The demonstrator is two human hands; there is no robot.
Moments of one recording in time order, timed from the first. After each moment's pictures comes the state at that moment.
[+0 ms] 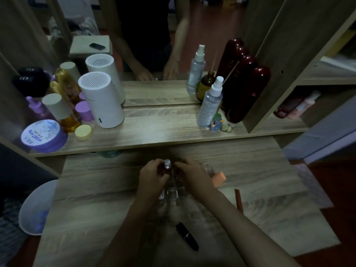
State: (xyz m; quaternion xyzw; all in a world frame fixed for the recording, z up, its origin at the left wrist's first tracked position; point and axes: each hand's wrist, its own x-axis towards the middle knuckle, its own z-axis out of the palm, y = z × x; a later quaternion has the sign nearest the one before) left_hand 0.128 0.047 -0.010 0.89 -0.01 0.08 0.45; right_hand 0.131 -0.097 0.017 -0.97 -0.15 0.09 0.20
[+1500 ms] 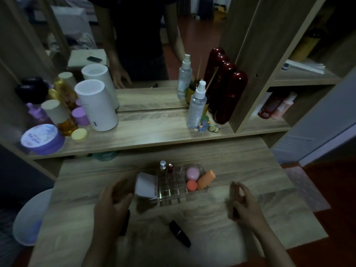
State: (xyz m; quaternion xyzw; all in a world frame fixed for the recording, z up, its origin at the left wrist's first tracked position) left_hand 0.050 0.111 -0.018 0.88 0.12 0.10 0.45; right_hand 0.039 -0.246 -0.024 -0.86 0.21 0.04 0.47
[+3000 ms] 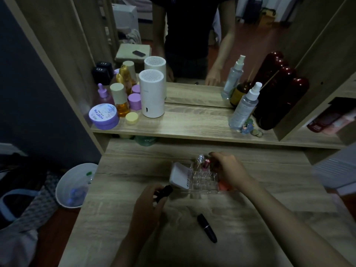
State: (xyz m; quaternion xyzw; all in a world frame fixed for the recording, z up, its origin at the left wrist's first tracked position) left_hand 0.007 0.107 -0.031 0.85 0.10 0.05 0.52; right_hand 0.144 -0.123 0.025 -0.97 -0.18 0.09 0.16
